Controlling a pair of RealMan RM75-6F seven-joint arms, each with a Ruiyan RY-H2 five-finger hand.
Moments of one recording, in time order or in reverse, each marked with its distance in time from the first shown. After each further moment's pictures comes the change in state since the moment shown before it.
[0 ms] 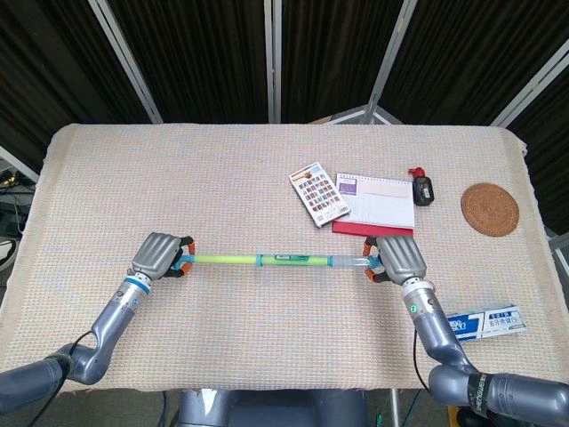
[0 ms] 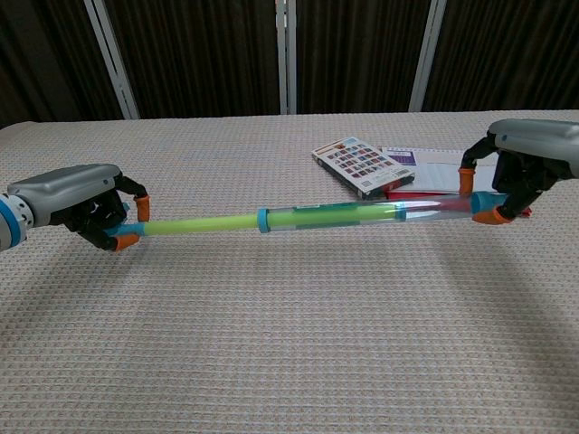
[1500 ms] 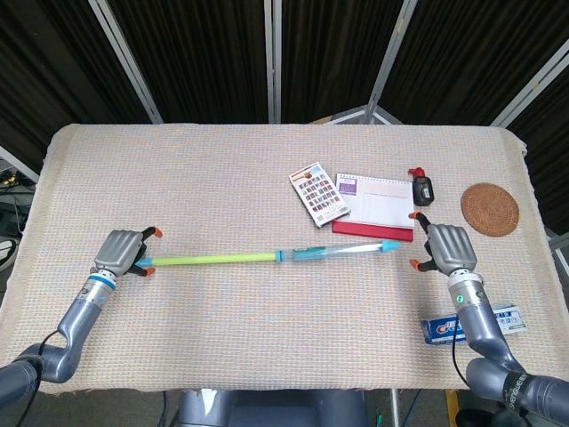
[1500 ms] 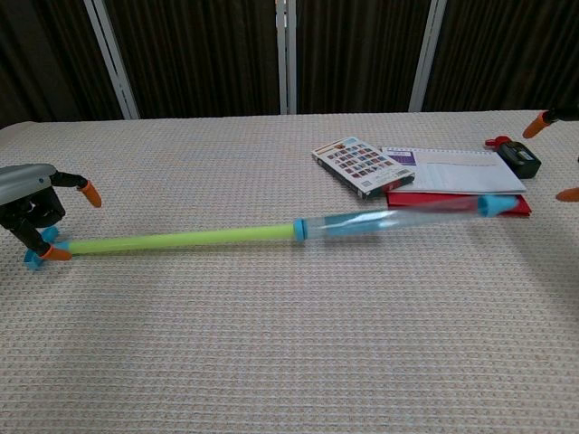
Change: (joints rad) left arm 0.046 0.044 0.035 0.140 0.045 -0.004 -0.174; right arm -0.088 0.119 0.021 0.092 -0.054 -0.082 0.182
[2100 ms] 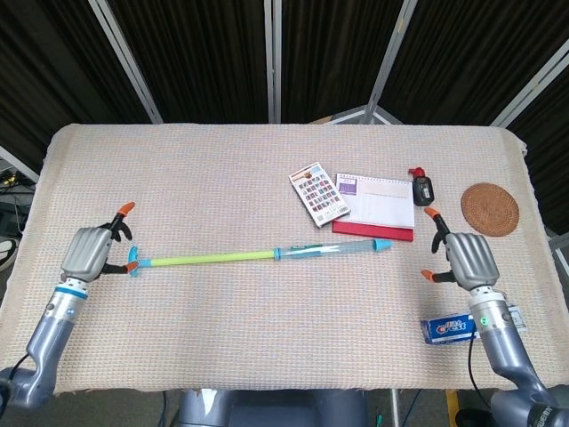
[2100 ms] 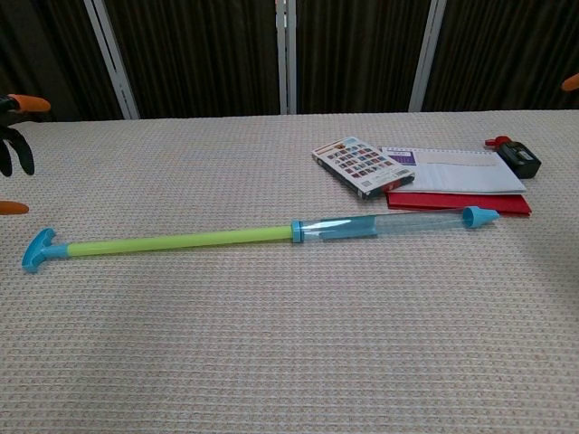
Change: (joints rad) left arm 0.136 0.181 -0.011 -0.277 0.048 0.308 -0.004; right arm -0.153 0.080 -0.047 -0.050 -0.321 0.219 0.190
